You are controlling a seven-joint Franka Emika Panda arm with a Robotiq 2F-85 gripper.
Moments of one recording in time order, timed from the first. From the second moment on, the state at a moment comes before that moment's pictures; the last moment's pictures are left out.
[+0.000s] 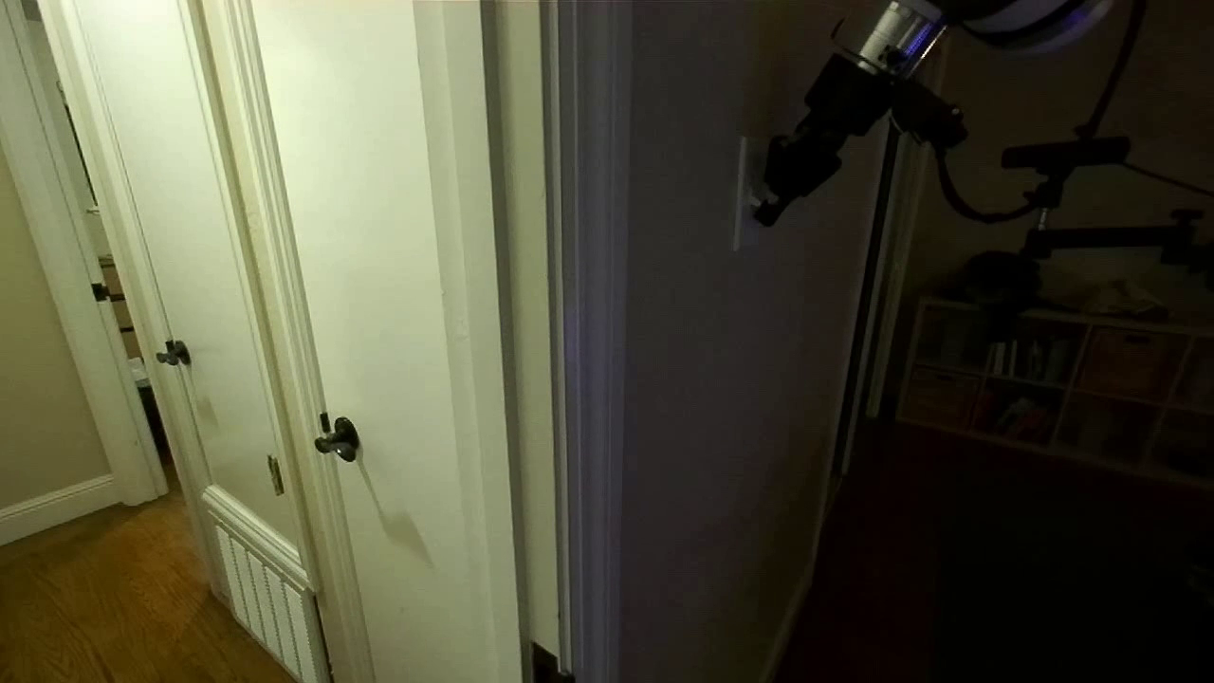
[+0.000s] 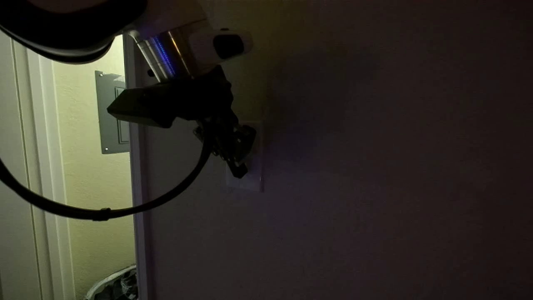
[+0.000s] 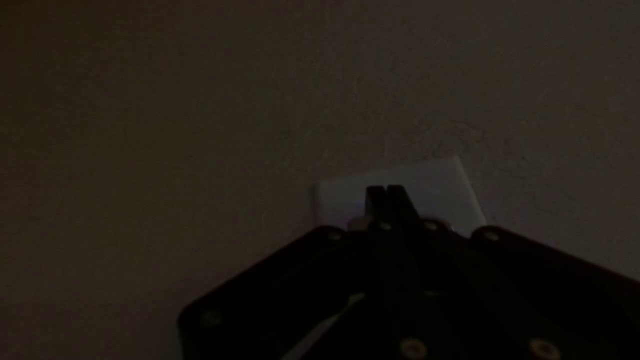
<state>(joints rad) -0.06 0.06 -0.05 -2.09 0.19 2.72 -0.18</state>
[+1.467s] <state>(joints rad) -0.06 -0.02 -0.05 -2.10 0.13 2.35 -0.15</state>
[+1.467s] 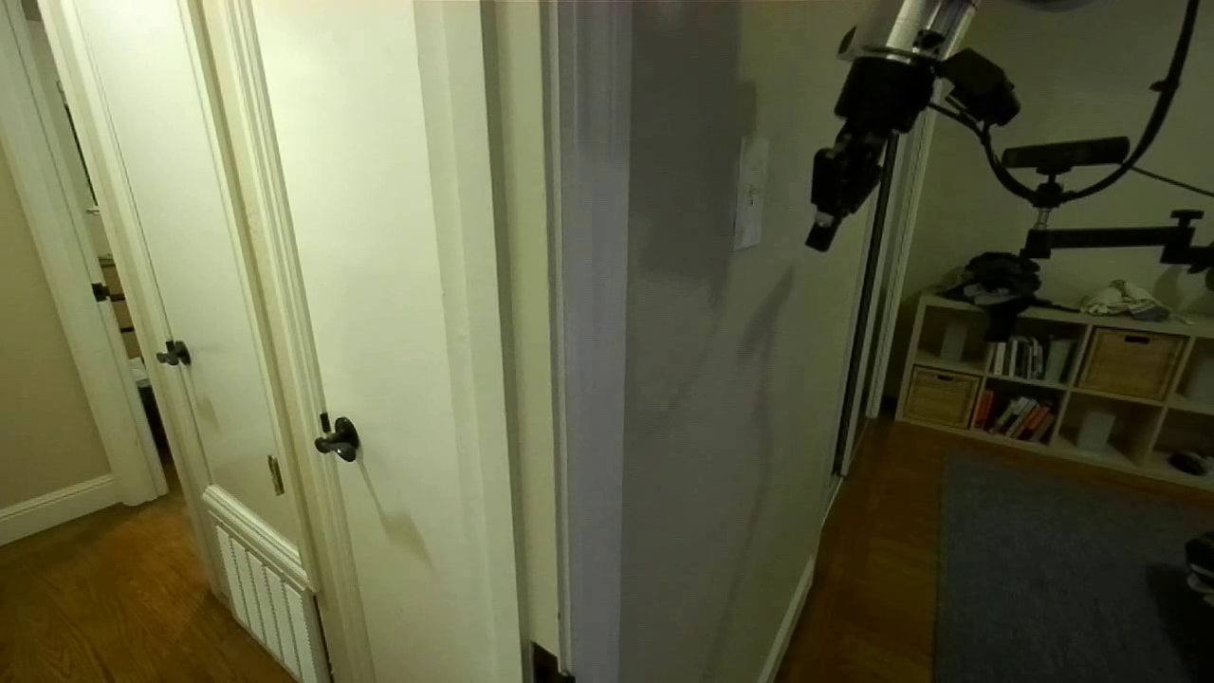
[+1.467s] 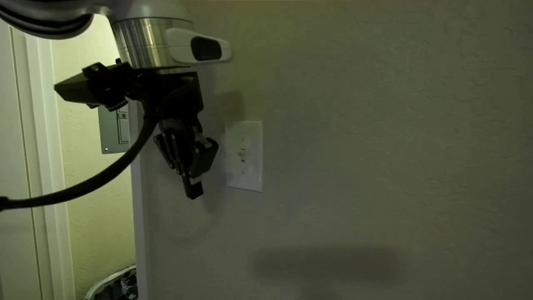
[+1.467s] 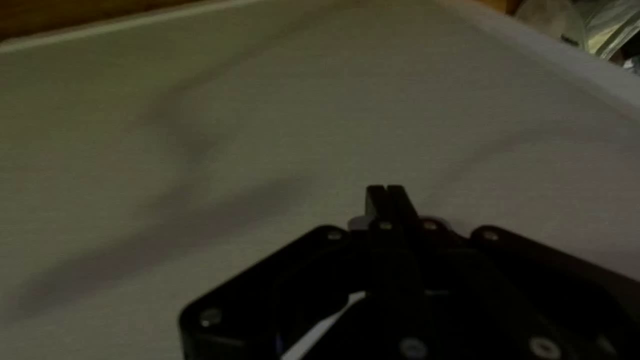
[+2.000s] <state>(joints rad) -0.06 -0.06 -0.05 -2.10 0.12 2.03 -0.15</state>
